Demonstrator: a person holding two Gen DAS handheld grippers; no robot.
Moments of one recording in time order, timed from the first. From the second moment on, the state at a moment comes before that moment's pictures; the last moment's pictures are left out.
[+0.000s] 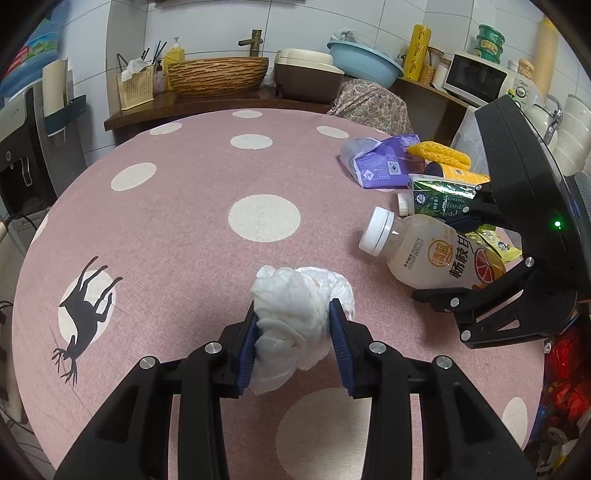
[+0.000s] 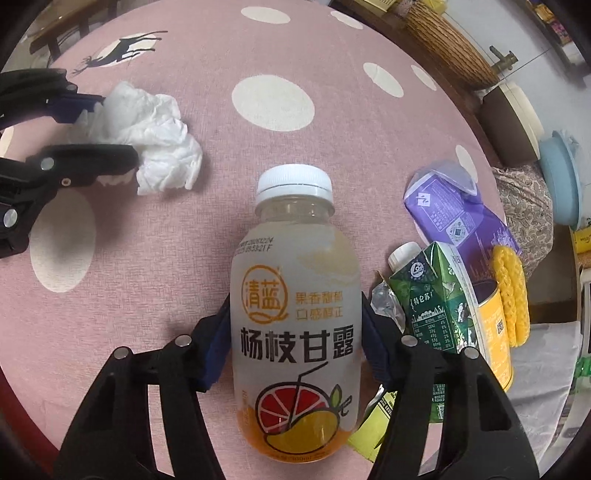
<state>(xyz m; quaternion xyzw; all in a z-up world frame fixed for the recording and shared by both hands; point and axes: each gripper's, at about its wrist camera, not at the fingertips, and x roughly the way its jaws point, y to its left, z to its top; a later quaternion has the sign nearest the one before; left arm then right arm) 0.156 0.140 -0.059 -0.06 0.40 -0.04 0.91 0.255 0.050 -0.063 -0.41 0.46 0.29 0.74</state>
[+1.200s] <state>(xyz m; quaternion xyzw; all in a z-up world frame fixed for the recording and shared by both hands) 0.226 -0.200 0.002 0.07 0.38 -0.36 0.85 0.164 -0.366 -0.028 0.10 0.31 0.03 0.95</state>
